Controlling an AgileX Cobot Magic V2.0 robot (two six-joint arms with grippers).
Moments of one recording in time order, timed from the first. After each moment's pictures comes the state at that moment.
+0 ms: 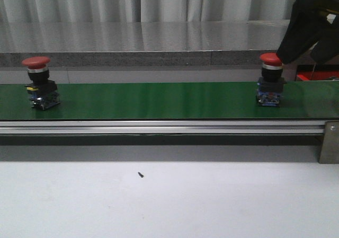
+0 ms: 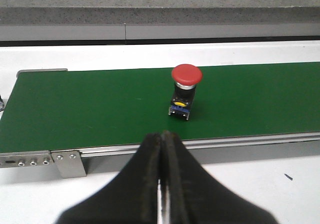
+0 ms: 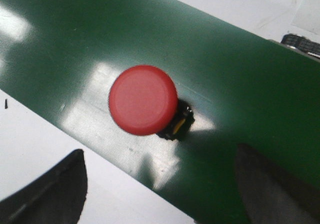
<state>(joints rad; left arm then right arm) -0.08 0.57 -0.55 -0.26 0.50 0.19 0.02 1.56 -1.15 0.53 0.79 -0.66</state>
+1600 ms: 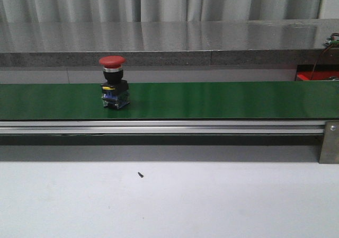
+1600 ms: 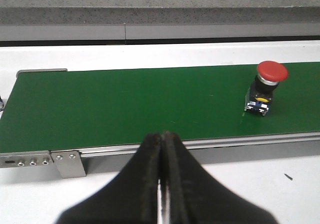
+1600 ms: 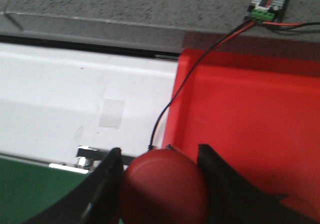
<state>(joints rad) -0.08 0.57 -0.55 -0.26 0.50 0.19 -0.32 1.85 -1.69 0.51 0.84 -0.56</state>
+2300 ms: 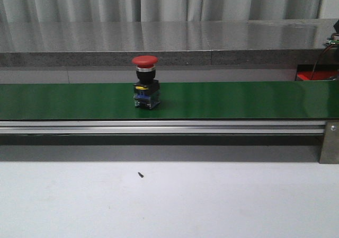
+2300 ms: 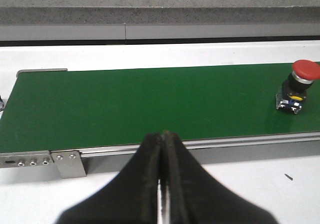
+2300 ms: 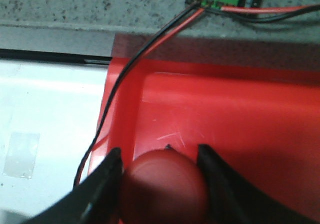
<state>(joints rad) -0.08 0.57 -0.55 -0.26 0.50 0.19 -0.34 2.27 -2.01 0.50 0.83 -0.56</state>
